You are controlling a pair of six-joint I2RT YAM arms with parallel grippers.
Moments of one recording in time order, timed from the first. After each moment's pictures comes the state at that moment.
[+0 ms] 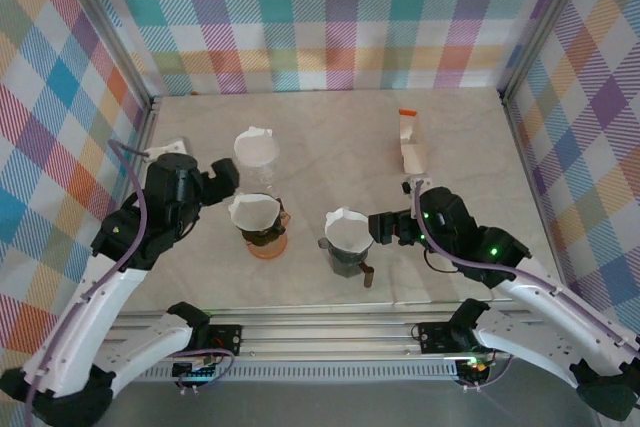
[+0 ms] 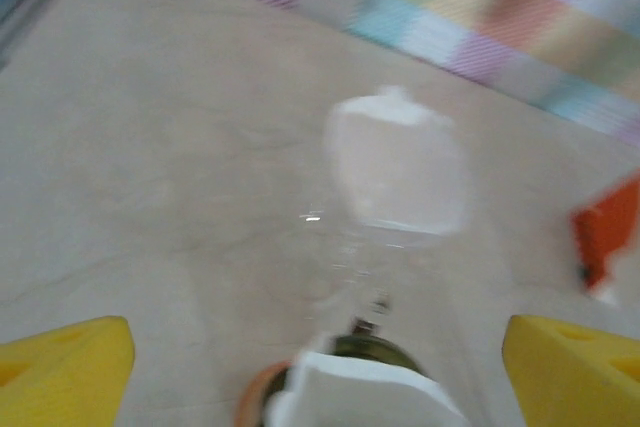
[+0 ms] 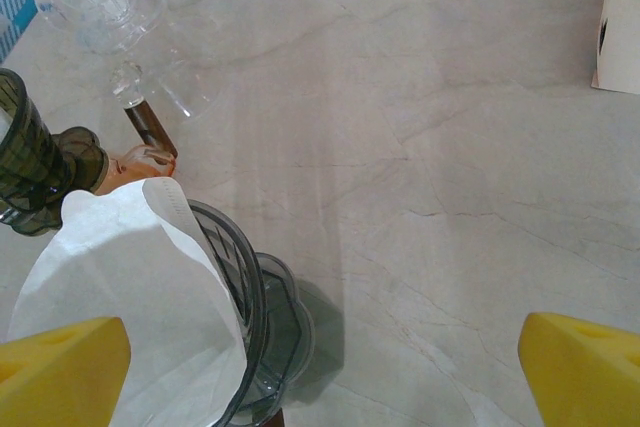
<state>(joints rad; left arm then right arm) -0.41 0.86 1.16 -0.92 -0.34 -0.64 0.80 0.79 0.85 -0.71 0.15 0.46</state>
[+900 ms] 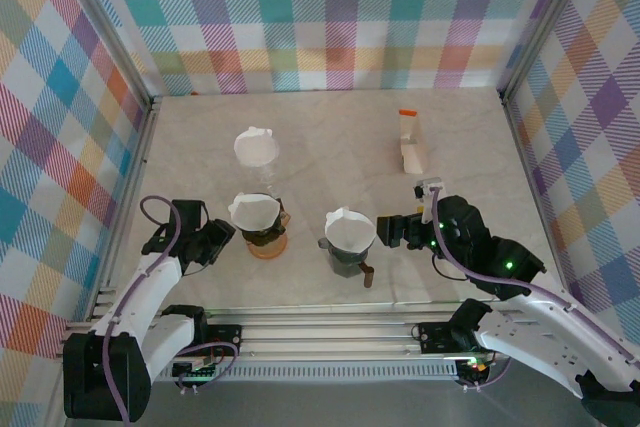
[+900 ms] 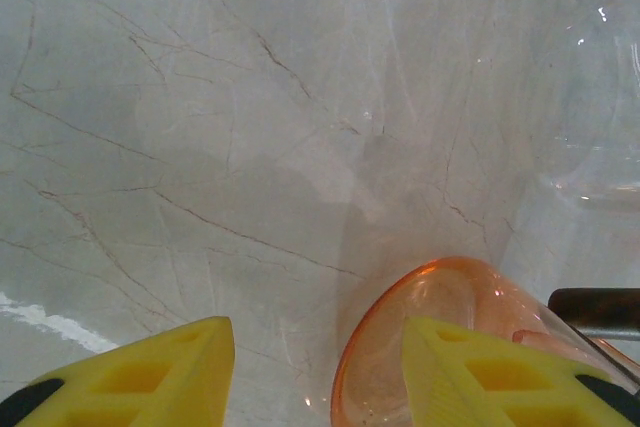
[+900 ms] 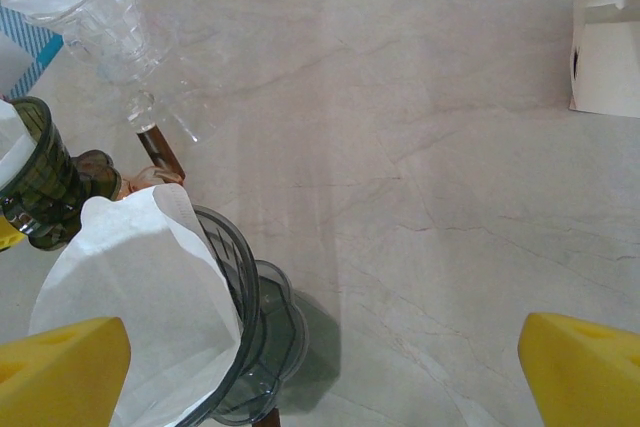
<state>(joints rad) -0.05 0.94 0.46 -0.54 0.18 -0.97 0.80 0.67 0.81 -0.71 0.18 0.46</state>
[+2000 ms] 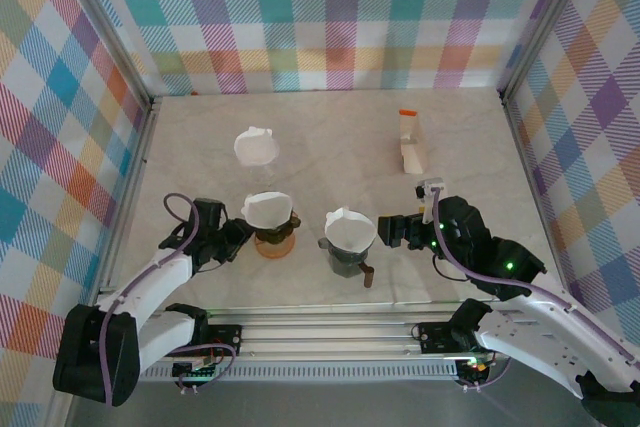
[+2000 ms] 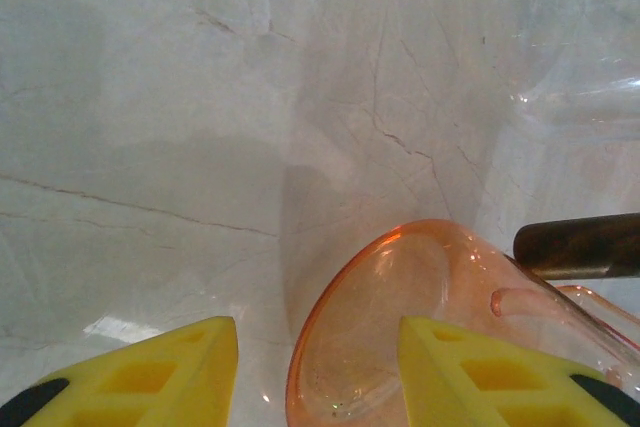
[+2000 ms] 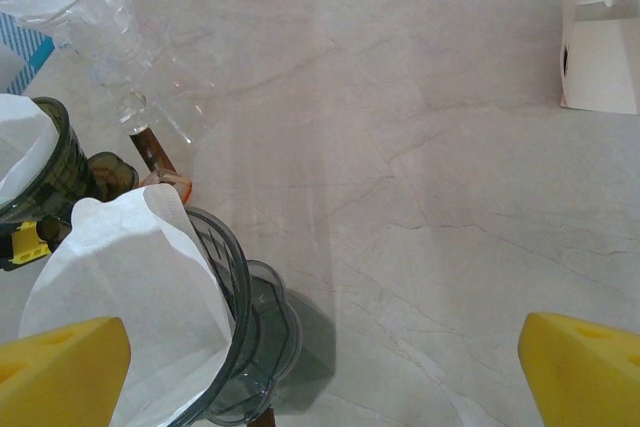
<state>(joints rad) -0.23 1.05 0.42 -0.33 0.22 -1.06 0.80 0.67 0.81 -0.71 0.19 0.47</state>
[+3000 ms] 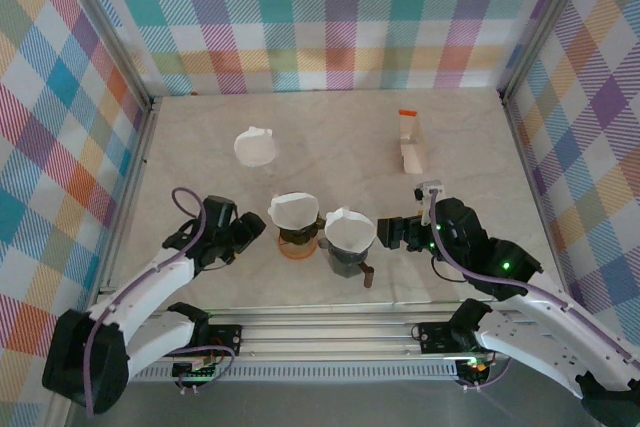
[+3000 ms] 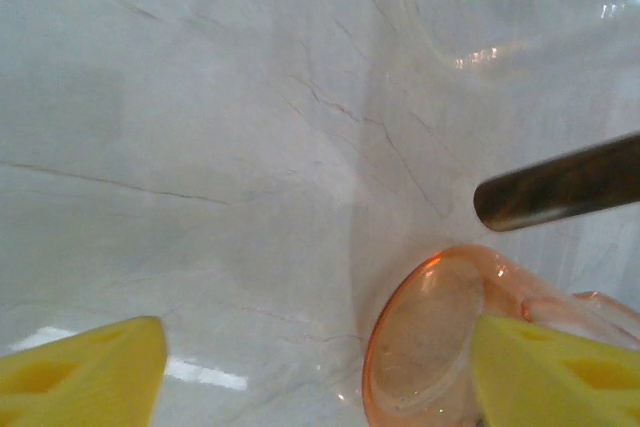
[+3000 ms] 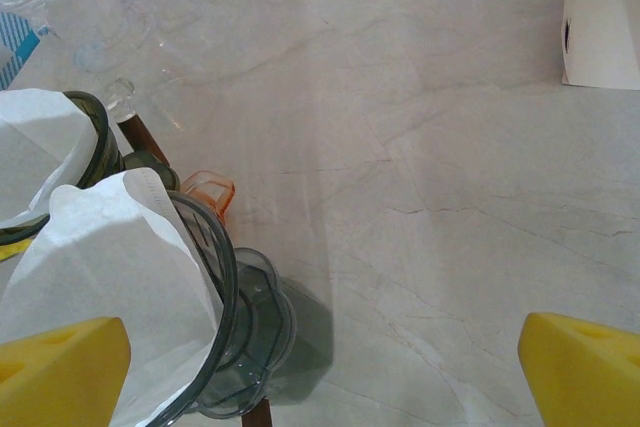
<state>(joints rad) -0.34 0.96 0.50 -0.48 0.07 -1.04 0.80 0.67 0.78 -0.71 0.19 0.49</state>
